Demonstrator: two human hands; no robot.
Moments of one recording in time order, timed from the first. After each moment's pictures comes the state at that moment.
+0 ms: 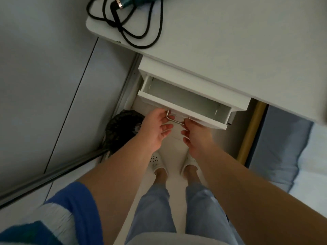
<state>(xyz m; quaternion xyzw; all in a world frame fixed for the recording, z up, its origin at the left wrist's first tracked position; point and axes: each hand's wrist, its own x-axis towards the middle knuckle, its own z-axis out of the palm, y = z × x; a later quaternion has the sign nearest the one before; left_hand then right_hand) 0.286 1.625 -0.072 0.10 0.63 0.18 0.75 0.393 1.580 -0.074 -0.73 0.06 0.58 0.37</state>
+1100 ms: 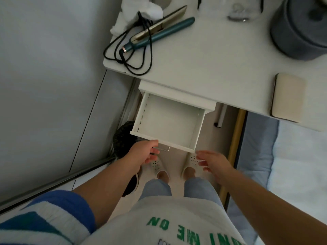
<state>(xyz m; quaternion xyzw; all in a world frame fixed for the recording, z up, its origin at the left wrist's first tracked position) 0.247 1.571 0.041 0.28 0.69 -0.03 0.67 0.448 1.476 0.043 -0.76 -0.04 0.62 0.21</state>
